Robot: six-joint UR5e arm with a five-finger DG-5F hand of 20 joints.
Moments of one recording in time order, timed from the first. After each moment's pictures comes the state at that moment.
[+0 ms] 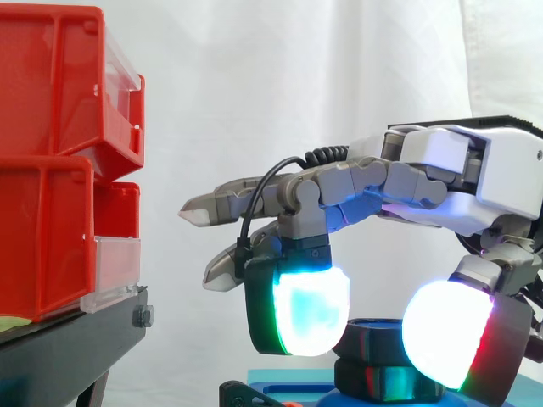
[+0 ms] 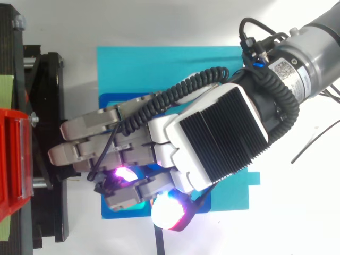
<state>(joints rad) -0.02 -2.37 -1.09 -2.62 -2.20 -1.62</state>
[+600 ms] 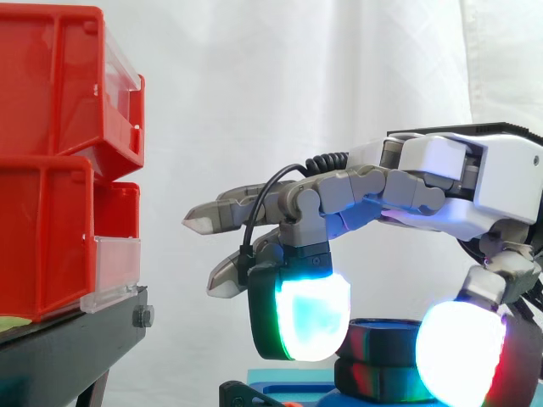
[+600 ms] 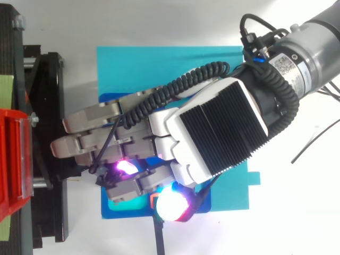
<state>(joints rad) -0.03 -2.37 -1.09 -2.63 -2.21 -1.62</state>
